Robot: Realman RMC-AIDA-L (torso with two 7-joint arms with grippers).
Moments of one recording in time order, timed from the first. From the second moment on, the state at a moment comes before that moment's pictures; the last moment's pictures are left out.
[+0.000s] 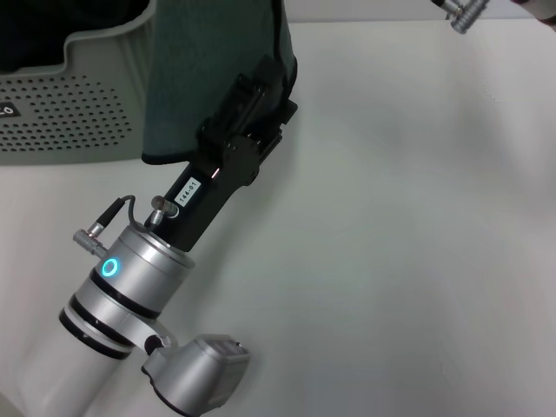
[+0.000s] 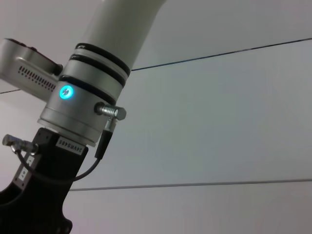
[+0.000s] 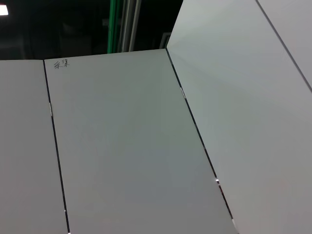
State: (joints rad) left arm -0.38 -2.11 2.77 0.42 -0.83 1.49 1.61; right arm 0.64 2.03 -1.65 -0.99 -0.53 -1.10 1.39
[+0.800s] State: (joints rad) left arm -0.39 -2.11 2.77 0.42 -0.83 1.50 1.62; right arm 0.64 2.03 -1.64 -0.93 -0.52 -1.11 1.37
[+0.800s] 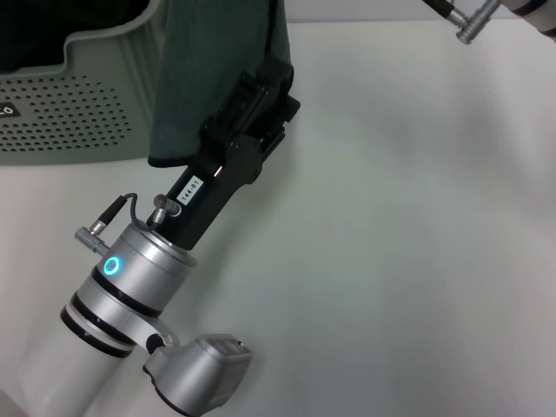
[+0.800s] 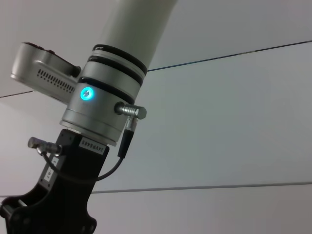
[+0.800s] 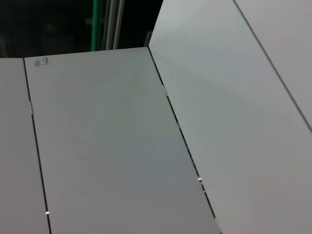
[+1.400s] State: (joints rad) left arm -0.38 -2.11 2.77 0.42 -0.83 1.43 1.64; right arm 0.65 2.03 -1.65 -0.92 -0.52 -1.11 1.37
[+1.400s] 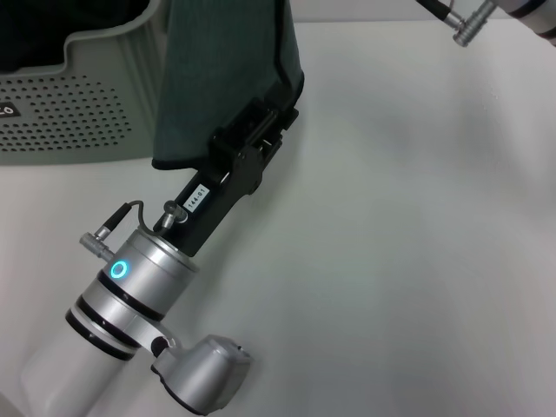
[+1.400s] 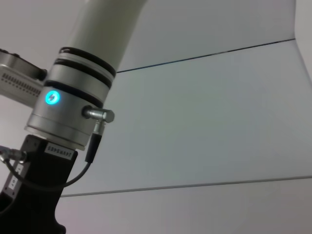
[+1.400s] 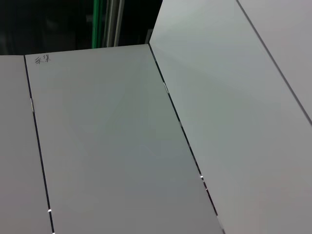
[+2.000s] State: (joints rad) left arm -0.37 -2.11 2.77 0.46 -0.84 1.48 1.53; right arm 0.64 2.03 -1.64 -0.91 -0.52 -1.11 1.35
